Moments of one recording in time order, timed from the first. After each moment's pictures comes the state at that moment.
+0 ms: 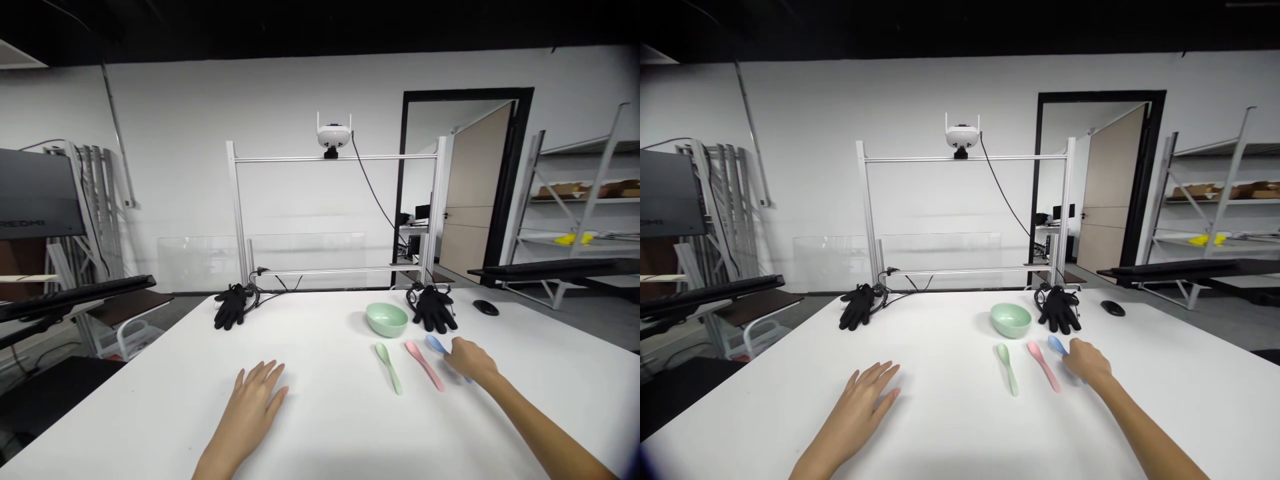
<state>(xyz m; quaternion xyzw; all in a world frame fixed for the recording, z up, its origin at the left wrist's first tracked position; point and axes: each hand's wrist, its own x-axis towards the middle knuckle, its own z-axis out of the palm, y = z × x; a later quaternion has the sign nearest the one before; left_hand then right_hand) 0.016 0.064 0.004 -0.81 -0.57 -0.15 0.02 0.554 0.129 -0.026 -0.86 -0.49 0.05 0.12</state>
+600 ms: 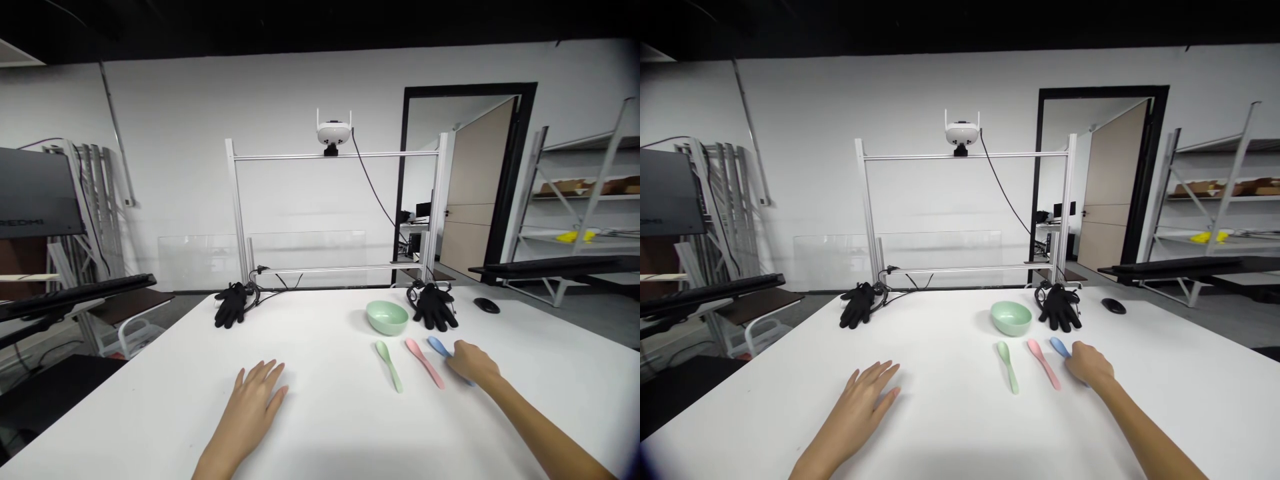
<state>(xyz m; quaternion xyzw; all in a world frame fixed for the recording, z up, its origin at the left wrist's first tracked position) 0.016 0.062 0.005 -0.81 -0.57 -0.13 0.01 0.560 0.128 -0.041 -0.87 -0.48 0.06 0.11</state>
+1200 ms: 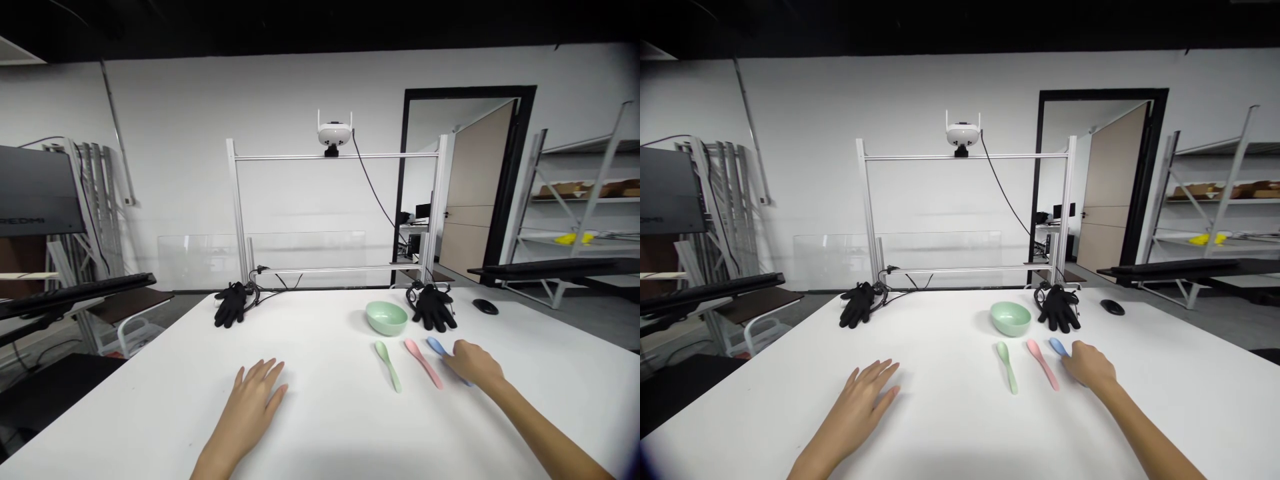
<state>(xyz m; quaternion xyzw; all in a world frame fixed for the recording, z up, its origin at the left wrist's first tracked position) 0.014 0.064 0.003 -0.81 -0.56 -0.15 0.02 0.545 0.110 -0.021 -0.86 -0.49 0.05 0.12</state>
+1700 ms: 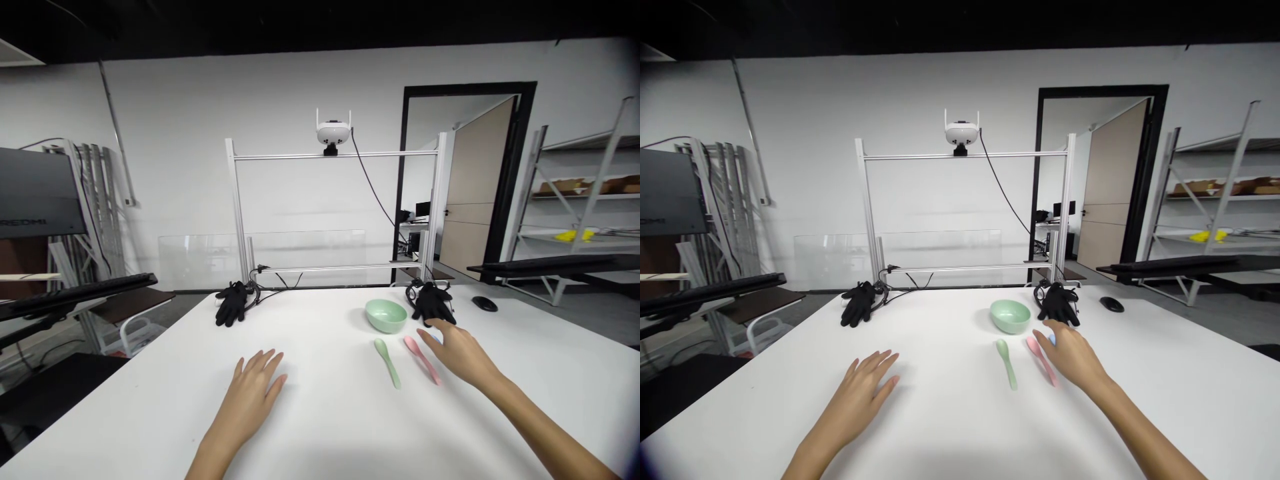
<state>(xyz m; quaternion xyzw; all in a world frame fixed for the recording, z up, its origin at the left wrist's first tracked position) 0.013 0.068 0.014 -0.81 -0.57 -0.15 0.04 0.479 0.069 0.036 -0.76 -0.60 0.01 0.26</state>
